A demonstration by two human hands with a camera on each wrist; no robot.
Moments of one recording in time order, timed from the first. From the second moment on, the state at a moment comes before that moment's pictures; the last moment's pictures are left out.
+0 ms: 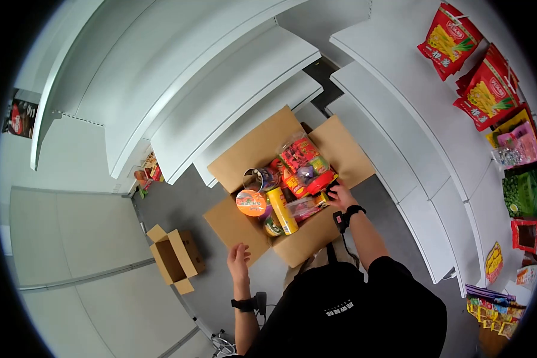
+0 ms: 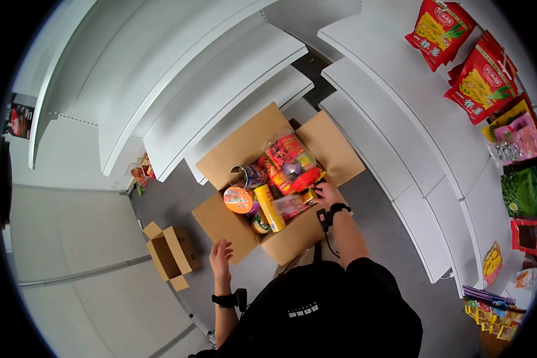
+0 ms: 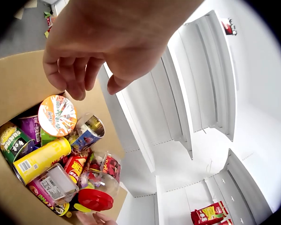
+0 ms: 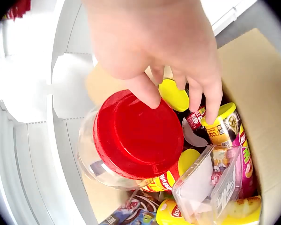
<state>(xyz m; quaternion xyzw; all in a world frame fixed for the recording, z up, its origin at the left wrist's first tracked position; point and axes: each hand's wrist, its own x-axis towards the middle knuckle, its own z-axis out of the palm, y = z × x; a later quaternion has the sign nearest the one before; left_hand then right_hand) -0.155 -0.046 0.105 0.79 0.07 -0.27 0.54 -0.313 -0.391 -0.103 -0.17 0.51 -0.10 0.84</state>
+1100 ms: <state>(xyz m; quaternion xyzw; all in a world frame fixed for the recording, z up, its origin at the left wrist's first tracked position) -0.213 -0.018 0.108 0.79 0.13 -0.25 0.55 -0.298 -0.361 -0.076 -0.03 0.45 -0.17 0.88</state>
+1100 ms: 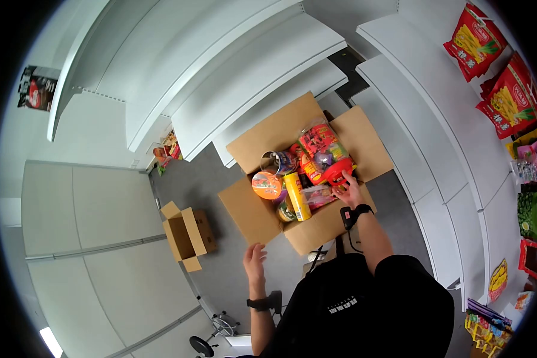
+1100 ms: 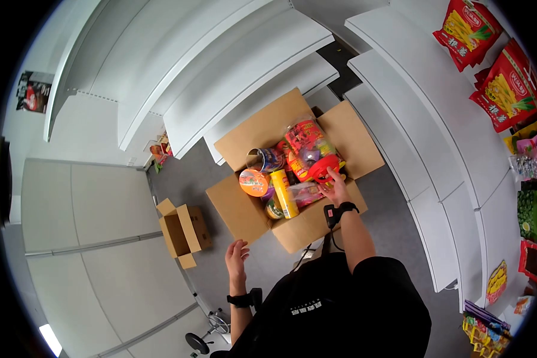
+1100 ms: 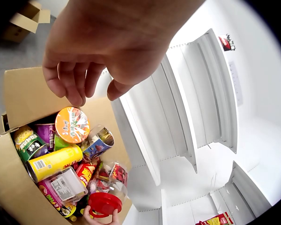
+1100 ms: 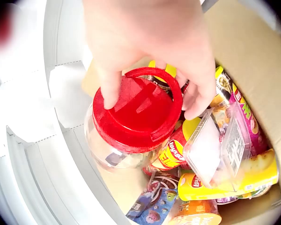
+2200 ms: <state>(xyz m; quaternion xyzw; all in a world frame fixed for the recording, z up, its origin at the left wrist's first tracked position) -0.201 0.215 0.080 0.73 0.03 -0.23 0.64 -0.339 -0.327 0.140 -0.57 0.47 -0.11 0.67</state>
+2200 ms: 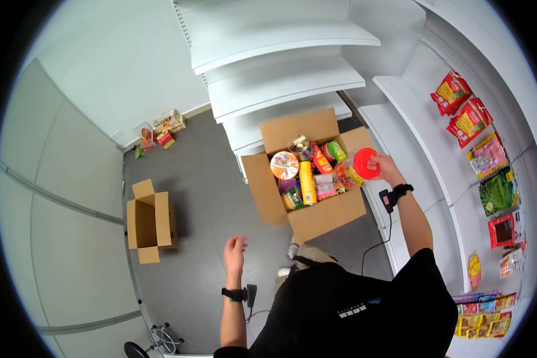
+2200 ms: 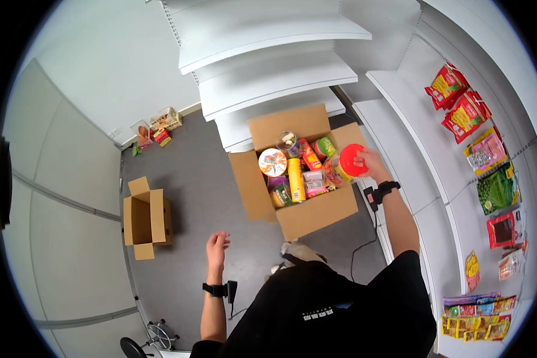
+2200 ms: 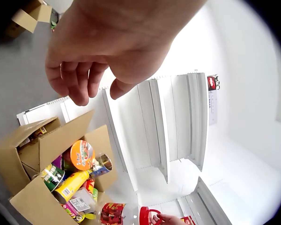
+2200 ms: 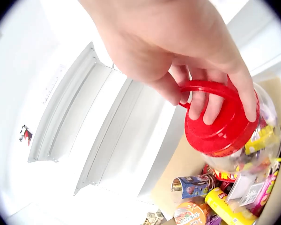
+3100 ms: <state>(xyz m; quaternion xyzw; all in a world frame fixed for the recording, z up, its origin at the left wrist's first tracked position) -0.040 0.038 0.229 0.44 -0.21 -0.55 0.67 -0.176 -0.168 0.461 -0.94 0.02 -0.11 0.31</state>
